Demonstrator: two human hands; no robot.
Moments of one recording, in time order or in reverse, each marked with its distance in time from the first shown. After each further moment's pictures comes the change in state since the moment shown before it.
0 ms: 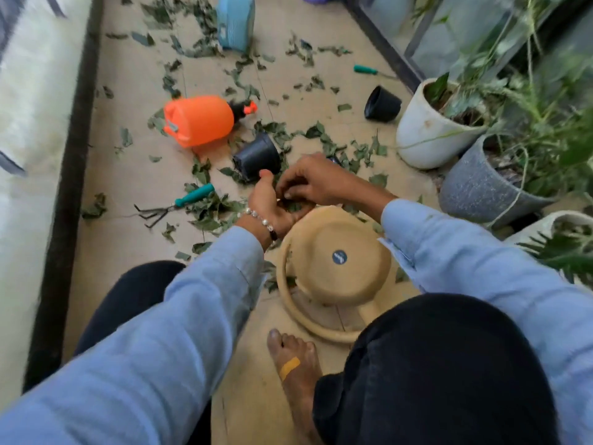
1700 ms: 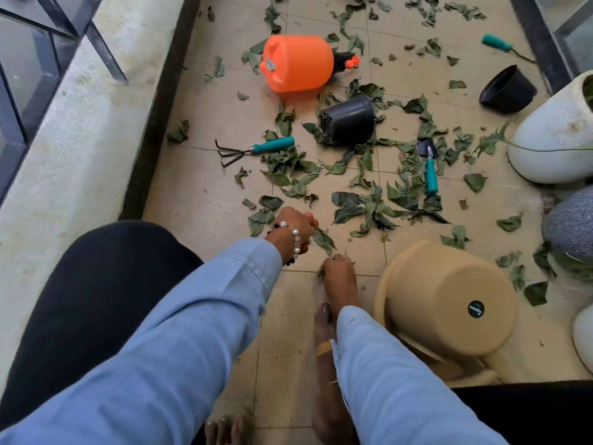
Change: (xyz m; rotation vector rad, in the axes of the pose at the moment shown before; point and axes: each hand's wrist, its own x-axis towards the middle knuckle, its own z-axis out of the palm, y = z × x) left_hand 0.019 0.004 -0.147 0.921 0.438 0.031; right_hand -0.015 0.015 0.298 -0.211 -0.059 0.514
